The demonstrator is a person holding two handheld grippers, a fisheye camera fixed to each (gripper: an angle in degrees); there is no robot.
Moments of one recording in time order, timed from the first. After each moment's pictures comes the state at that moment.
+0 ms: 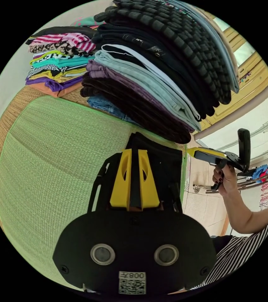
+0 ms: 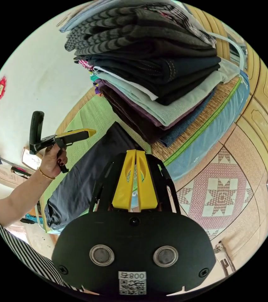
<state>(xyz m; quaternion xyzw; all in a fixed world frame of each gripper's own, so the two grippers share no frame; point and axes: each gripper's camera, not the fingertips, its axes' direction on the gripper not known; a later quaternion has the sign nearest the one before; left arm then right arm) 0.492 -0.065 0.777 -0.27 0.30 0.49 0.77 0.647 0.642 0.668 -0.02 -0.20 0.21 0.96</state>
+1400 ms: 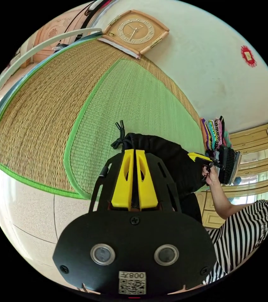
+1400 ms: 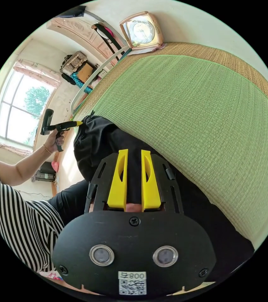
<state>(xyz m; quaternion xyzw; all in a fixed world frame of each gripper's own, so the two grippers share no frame) -0.344 -0.147 0.323 -0.18 0.15 -0.12 0.96 0.101 0.493 0.549 -0.17 -0.42 -0.37 0.81</state>
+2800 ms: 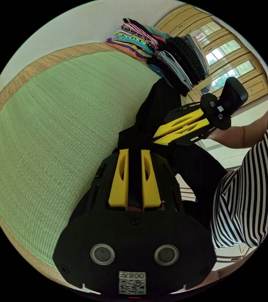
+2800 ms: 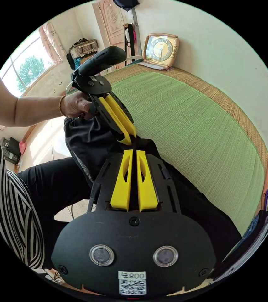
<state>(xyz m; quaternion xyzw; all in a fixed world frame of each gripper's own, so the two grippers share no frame) -0.153 -0.214 0.279 -0.31 0.30 0.38 0.82 0.091 0.530 0.446 -0.03 -0.32 -0.46 0.83</state>
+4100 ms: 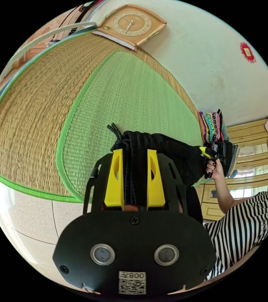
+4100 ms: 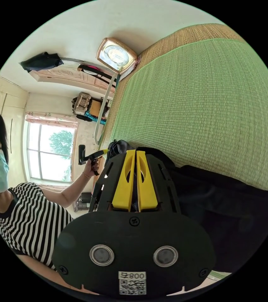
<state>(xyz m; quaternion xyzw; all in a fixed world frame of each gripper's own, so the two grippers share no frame) -0.455 -0.189 0.170 -0.22 0.19 -0.10 0.95 0.123 0.407 0.548 -0.23 -0.56 -0.18 0.78</state>
